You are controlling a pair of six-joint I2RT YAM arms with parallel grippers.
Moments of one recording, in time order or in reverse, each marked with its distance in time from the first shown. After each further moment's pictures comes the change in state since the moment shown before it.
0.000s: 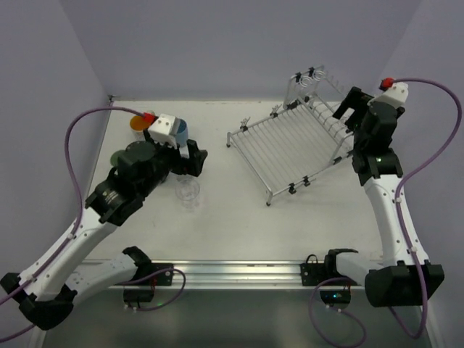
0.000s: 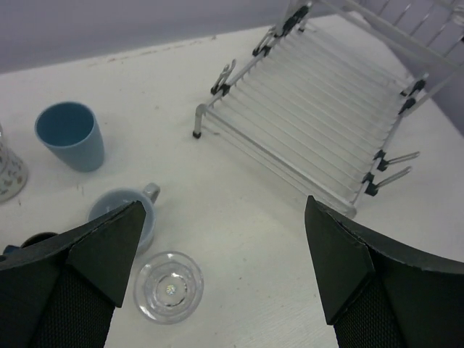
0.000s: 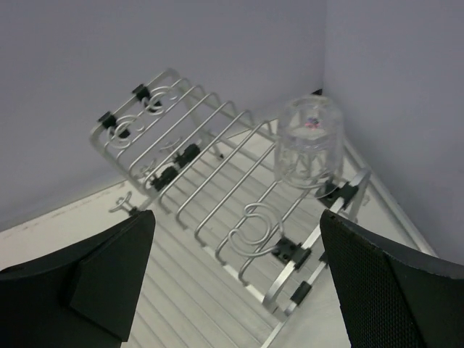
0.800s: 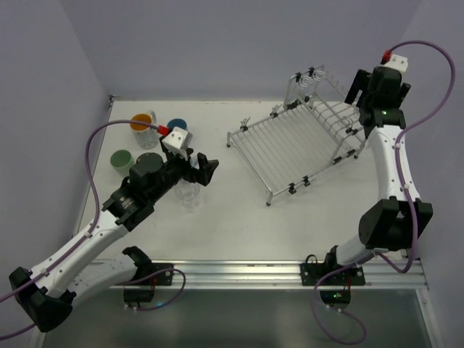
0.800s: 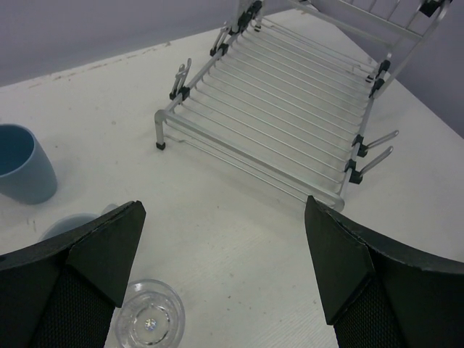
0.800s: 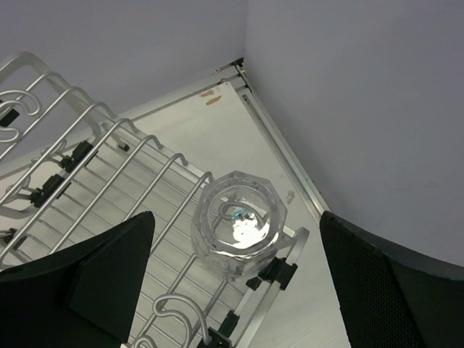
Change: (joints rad) left arm -0.001 -0.103 -0.298 0.351 0.167 0.053; right arm -0.159 0.431 0.433 -0.255 0.063 -0.137
